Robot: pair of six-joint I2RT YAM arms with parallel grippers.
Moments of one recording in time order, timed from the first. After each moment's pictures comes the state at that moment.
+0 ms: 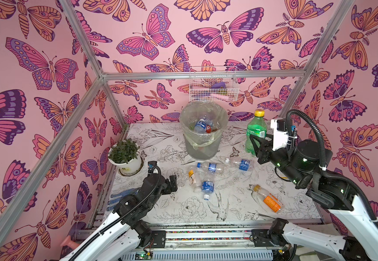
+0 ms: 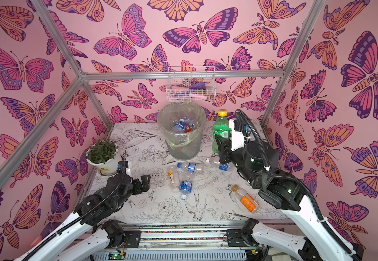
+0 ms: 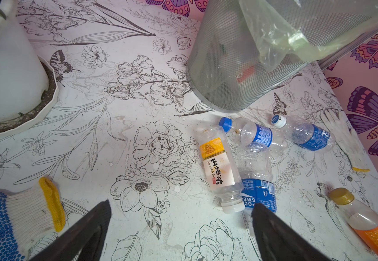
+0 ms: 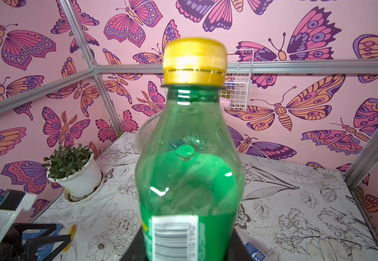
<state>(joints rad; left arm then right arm) -0.70 0.65 0.68 -0.69 -0.35 -0.66 0.82 0.92 1.44 -0.65 0.40 0.19</state>
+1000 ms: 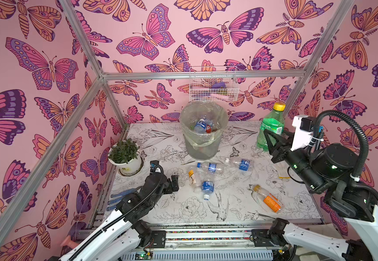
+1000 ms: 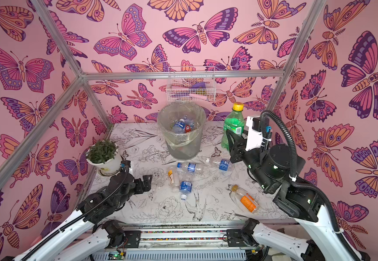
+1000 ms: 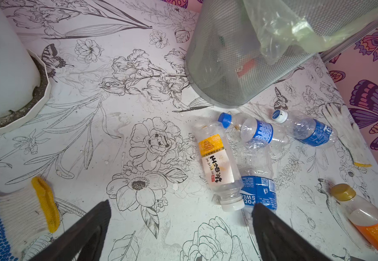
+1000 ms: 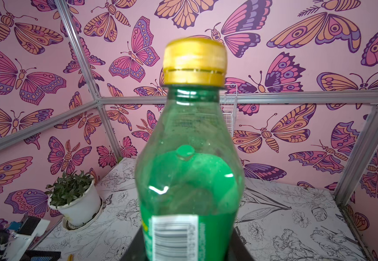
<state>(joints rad) -0.70 0.69 0.68 -0.66 -0.33 -0.66 0.82 0.86 1.49 -0.62 0.45 0.15</state>
